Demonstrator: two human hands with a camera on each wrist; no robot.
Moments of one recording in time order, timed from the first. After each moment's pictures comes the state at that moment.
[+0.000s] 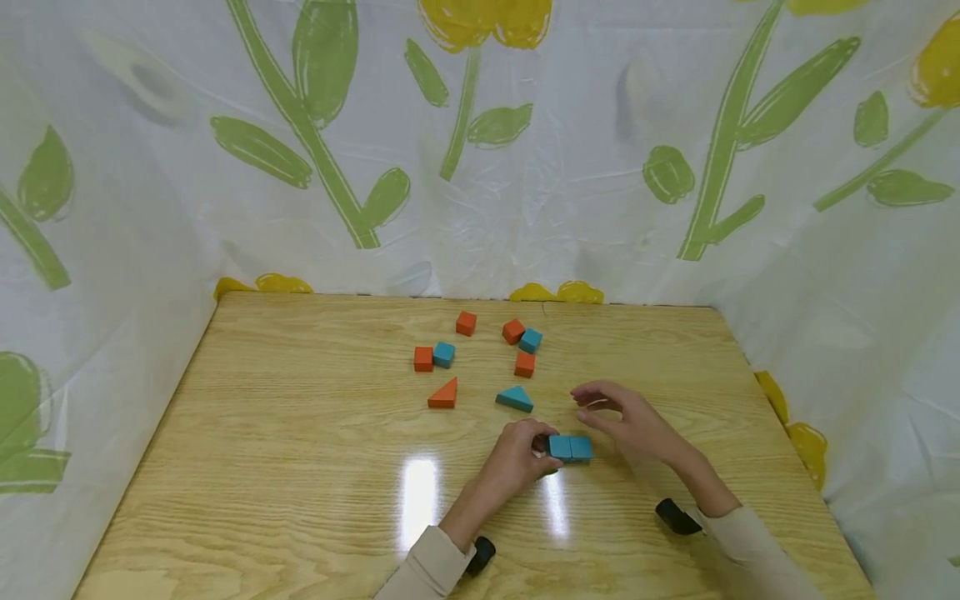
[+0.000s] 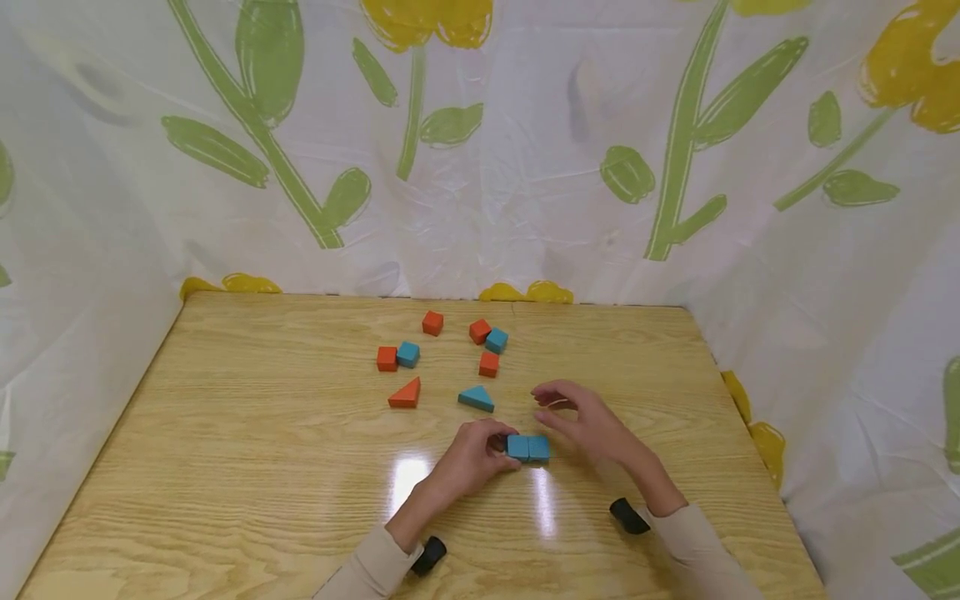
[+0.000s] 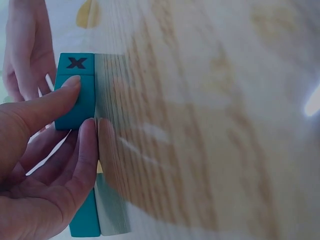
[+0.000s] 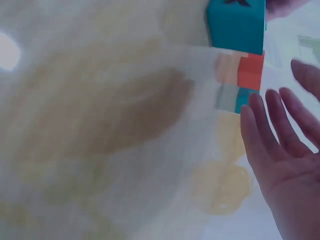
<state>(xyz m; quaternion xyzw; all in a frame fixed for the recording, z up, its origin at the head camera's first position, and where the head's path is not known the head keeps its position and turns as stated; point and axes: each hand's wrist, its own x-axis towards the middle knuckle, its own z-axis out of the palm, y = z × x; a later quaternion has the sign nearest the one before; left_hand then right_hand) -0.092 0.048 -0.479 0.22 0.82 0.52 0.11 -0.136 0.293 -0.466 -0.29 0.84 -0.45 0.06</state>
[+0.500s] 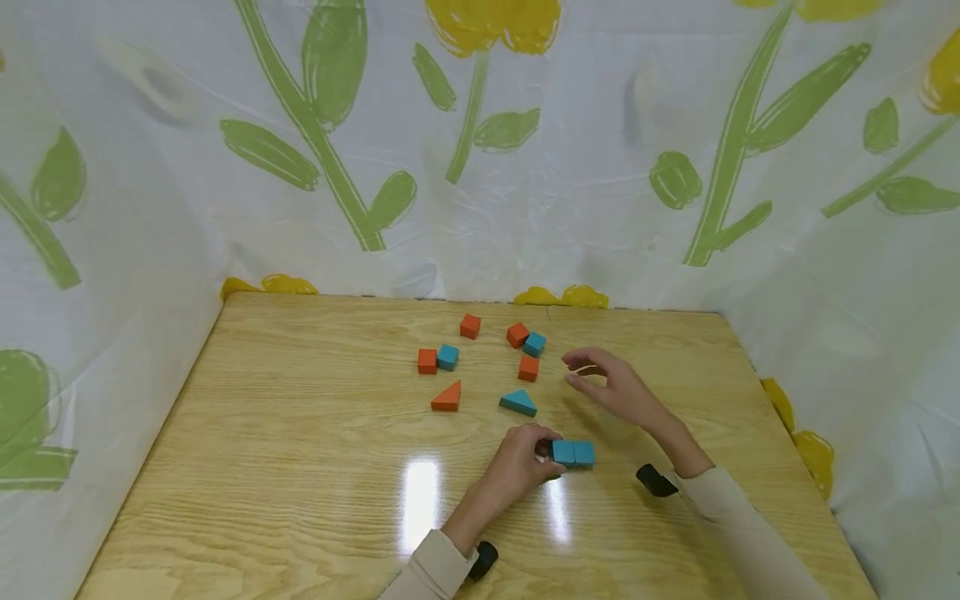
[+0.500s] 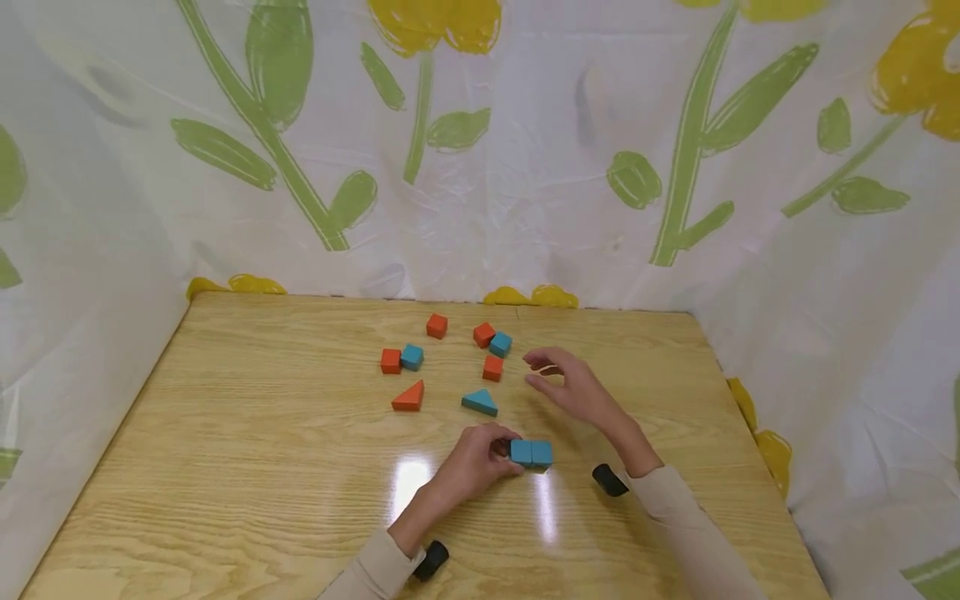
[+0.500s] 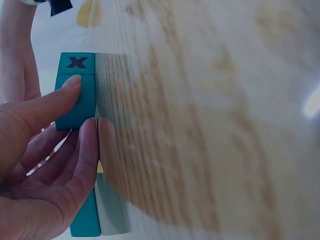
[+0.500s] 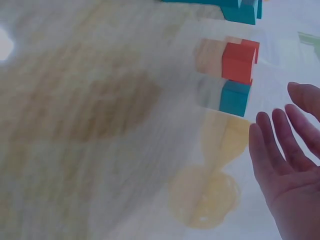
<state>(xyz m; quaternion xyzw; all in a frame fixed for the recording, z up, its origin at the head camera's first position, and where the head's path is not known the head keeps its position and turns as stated) -0.093 0.048 -0.480 0.22 0.81 0.53 0.11 -0.184 0.269 -0.453 -0.28 0.85 -0.44 0.01</state>
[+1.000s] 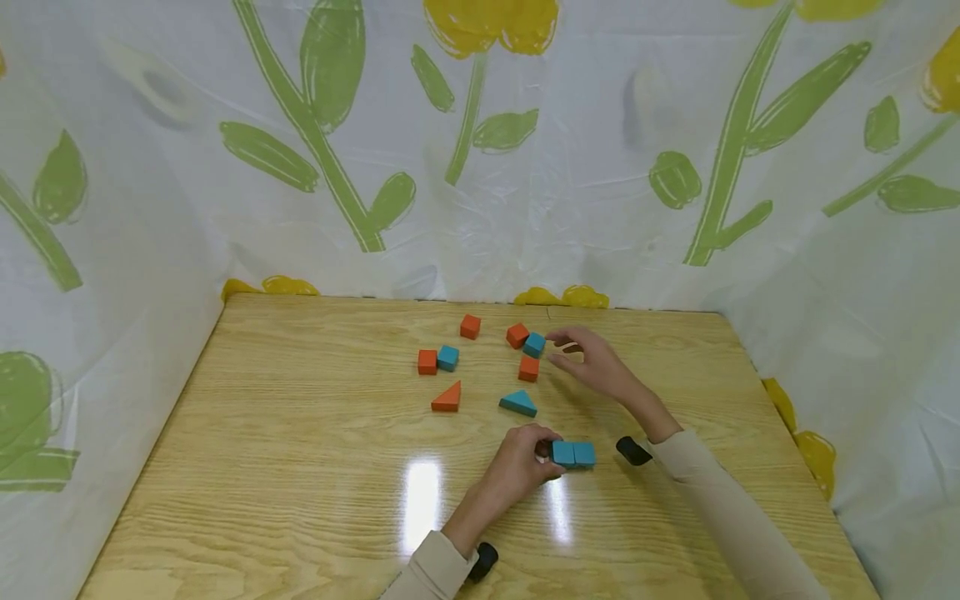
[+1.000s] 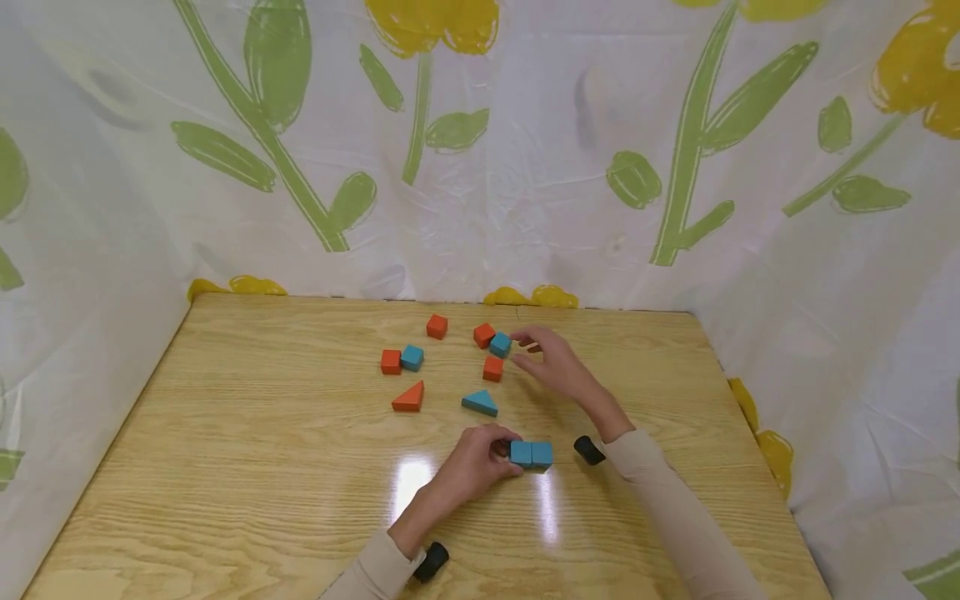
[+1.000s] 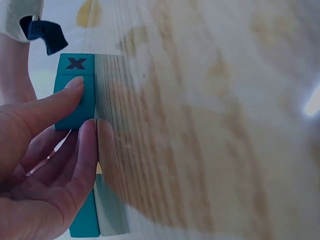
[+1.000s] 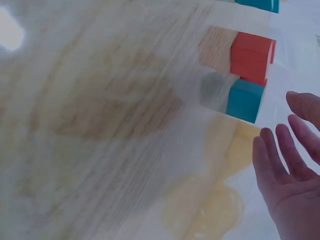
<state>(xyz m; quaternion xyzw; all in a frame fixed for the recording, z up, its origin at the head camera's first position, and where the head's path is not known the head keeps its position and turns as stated) -0.091 0.049 -0.479 0.21 0.81 0.53 0.12 -0.224 0.247 -0.455 -0.28 0.87 -0.40 0.01</state>
